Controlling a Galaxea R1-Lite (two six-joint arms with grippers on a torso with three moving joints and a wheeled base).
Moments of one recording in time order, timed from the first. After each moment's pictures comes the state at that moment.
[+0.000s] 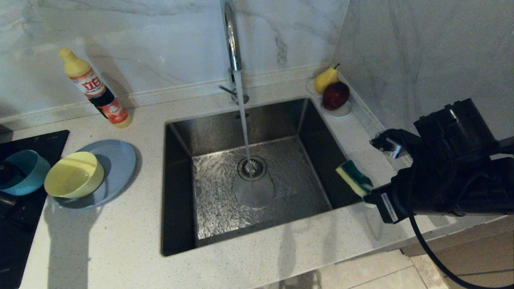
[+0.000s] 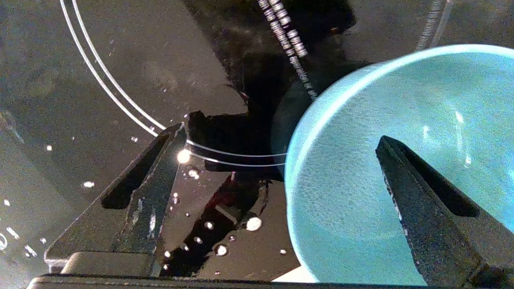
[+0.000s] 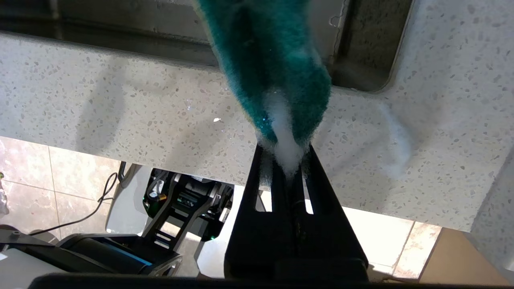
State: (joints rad) left arm 0.74 2.07 -1.66 0.40 -0.05 -0.64; right arm 0.54 1.54 -1.13 0.31 -0.12 0.08
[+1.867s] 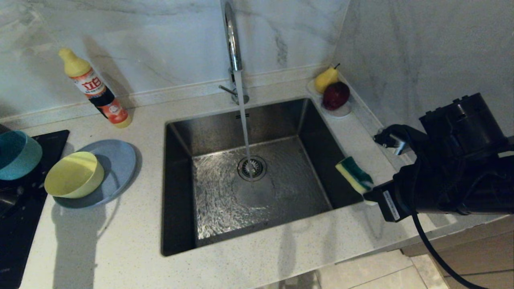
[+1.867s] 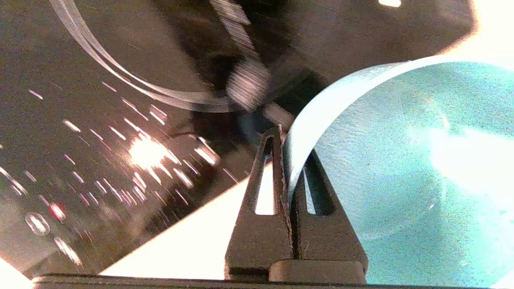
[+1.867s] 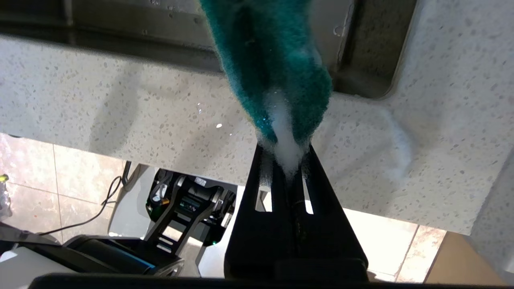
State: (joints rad) left arm 0.74 1.91 -1.68 0.50 -0.16 -0.70; right arm 0.55 1.52 -1.14 0.31 -0.12 0.08
